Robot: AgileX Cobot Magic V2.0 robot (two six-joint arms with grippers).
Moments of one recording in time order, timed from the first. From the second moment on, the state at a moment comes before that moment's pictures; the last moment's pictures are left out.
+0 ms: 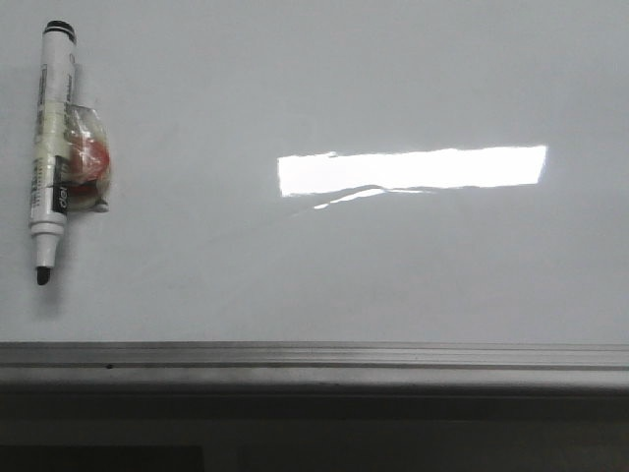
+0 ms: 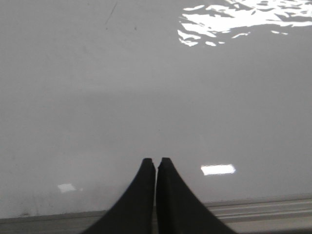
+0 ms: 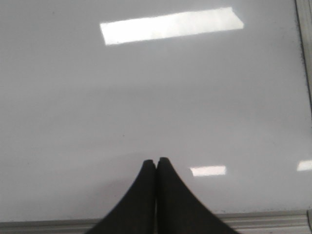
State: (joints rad) left arm -0.01 -0.01 0.00 0.09 0.35 0.06; right arm -0.06 -0.01 0.01 -0.03 0.33 0.09
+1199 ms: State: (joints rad) left arm -0.01 -0.01 0.00 0.30 0.34 0.06; right arm -0.06 -0.01 0.01 -0.05 0.25 0.09
